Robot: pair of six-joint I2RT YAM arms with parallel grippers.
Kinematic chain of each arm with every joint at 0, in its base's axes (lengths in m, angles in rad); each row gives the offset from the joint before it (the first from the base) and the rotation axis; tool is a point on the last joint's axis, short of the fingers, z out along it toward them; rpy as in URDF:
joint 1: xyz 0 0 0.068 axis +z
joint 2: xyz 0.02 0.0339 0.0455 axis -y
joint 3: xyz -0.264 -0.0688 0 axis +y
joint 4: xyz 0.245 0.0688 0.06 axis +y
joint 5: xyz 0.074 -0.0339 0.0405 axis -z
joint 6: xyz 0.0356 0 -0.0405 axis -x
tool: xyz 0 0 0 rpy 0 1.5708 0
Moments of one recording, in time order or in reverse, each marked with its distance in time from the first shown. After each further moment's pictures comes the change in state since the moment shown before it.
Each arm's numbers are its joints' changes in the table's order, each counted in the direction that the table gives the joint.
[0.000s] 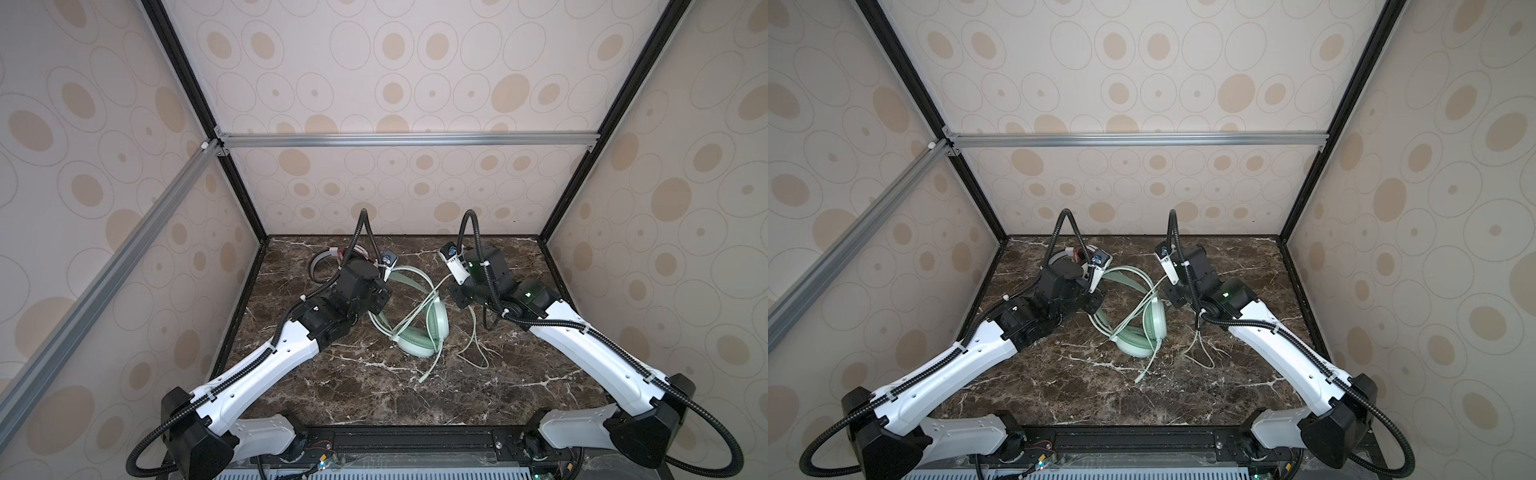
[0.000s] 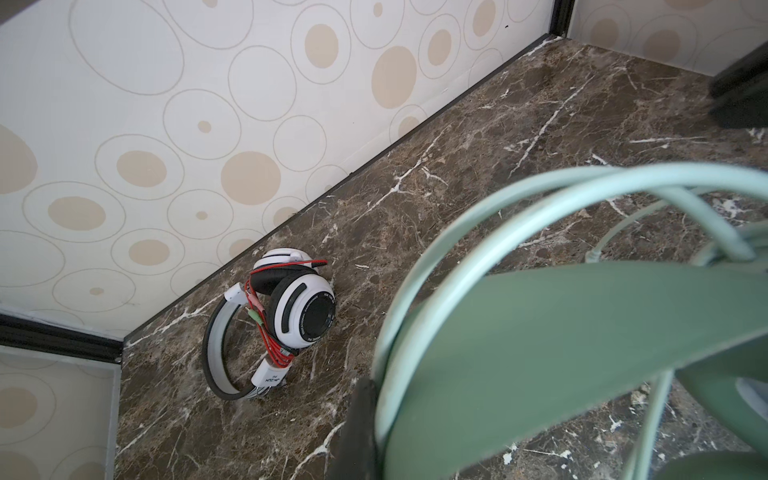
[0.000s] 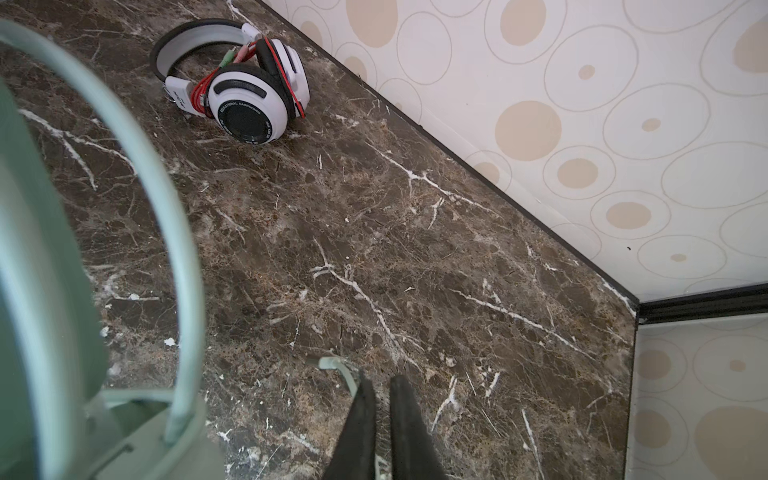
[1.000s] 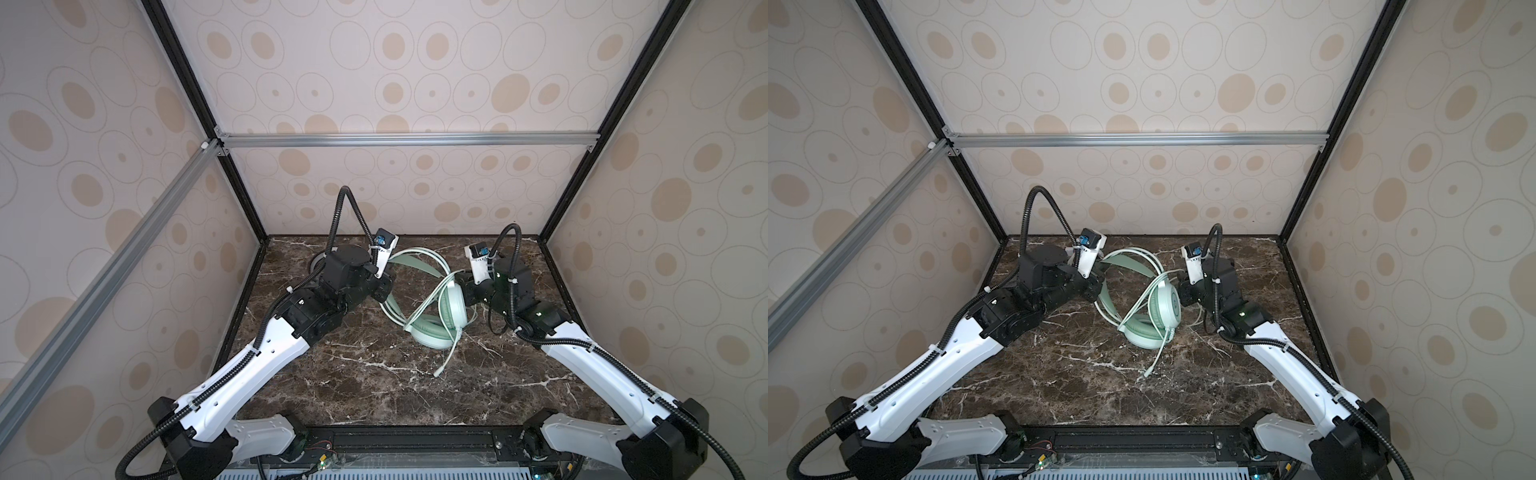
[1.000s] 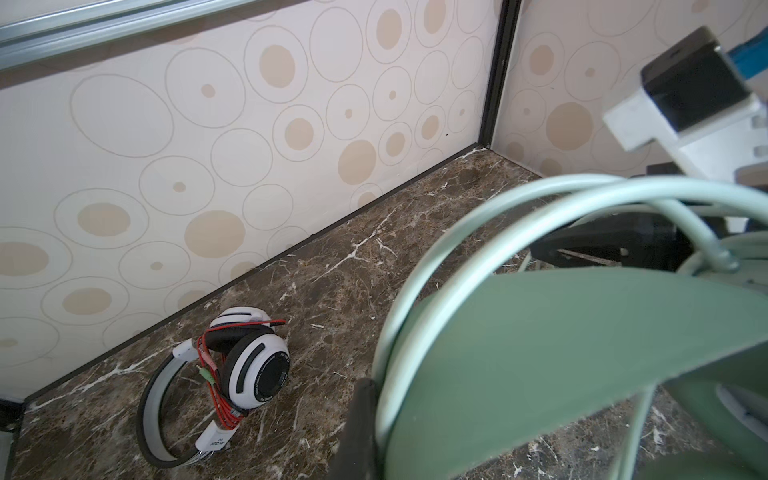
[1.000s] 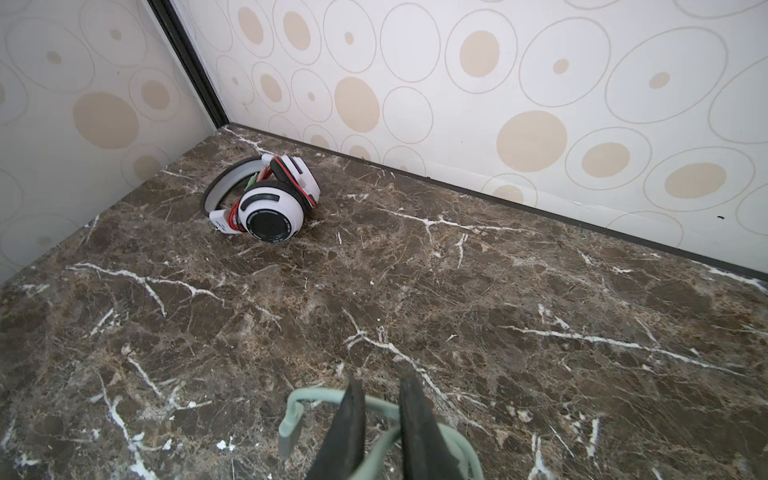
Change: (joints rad) left arm 0.000 0.011 -0.172 0.027 0.161 0.114; right arm -0.165 0.150 0.329 -0.476 -0.248 -0.219
